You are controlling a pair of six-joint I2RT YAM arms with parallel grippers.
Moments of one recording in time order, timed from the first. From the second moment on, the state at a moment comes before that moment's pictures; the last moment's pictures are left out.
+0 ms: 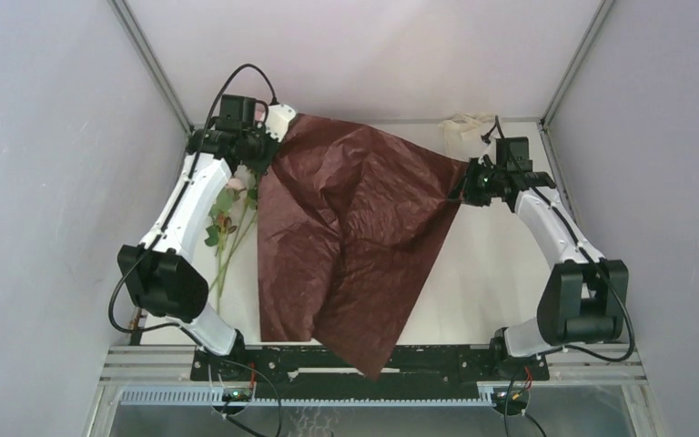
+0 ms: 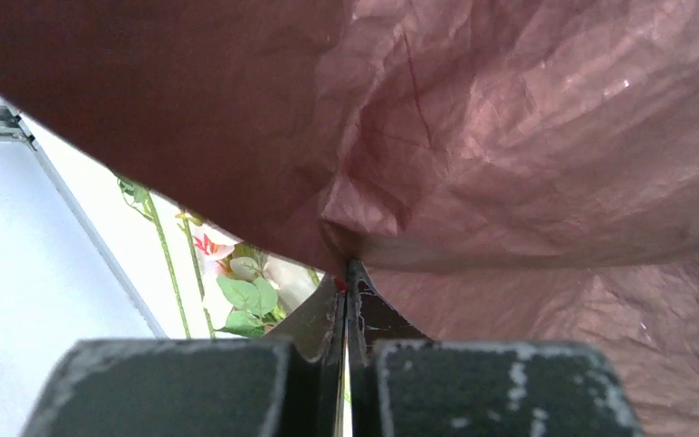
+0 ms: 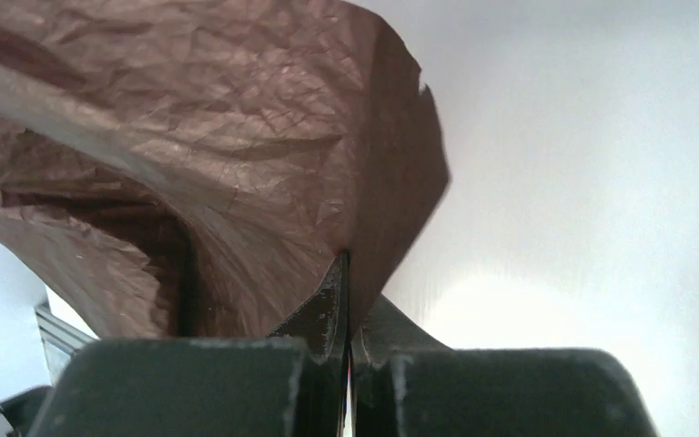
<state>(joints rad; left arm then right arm) -0.21 1.62 1.66 -0.84 0.07 0.45 0.04 1.48 1.14 -0.51 -0.43 0.39</state>
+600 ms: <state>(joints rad) -0.42 2.12 2.08 -0.82 -0.06 0.58 0.01 1.27 1.05 -0.82 -0.29 0.31</state>
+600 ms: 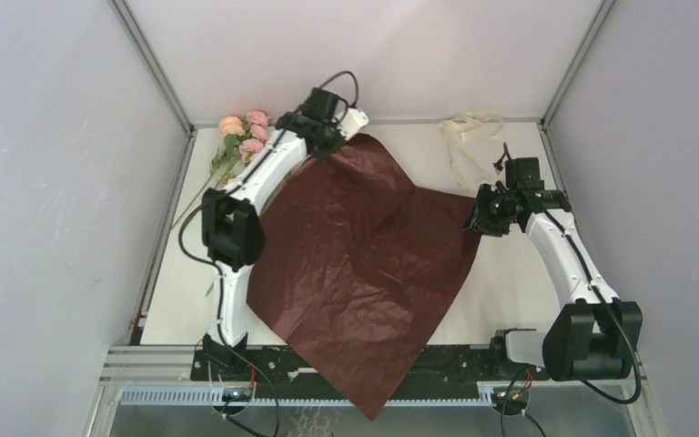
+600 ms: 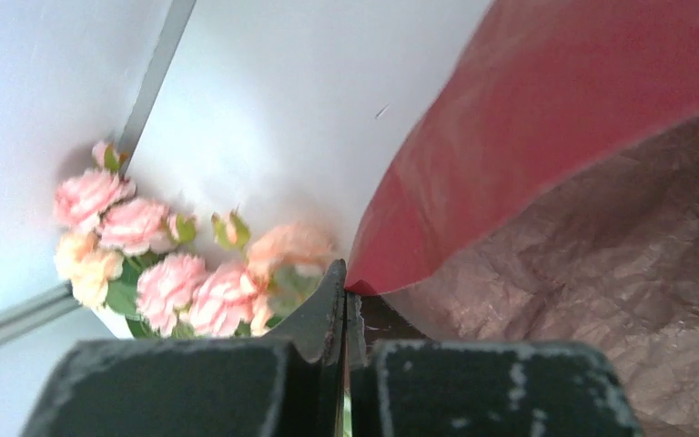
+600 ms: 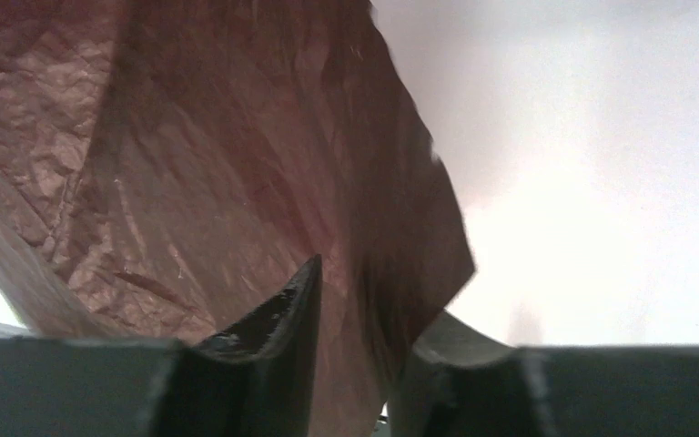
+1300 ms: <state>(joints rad) -0.49 2.27 2.07 -0.71 -0.19 0.69 0.02 2.06 1.71 -0.67 -0.04 0.22</state>
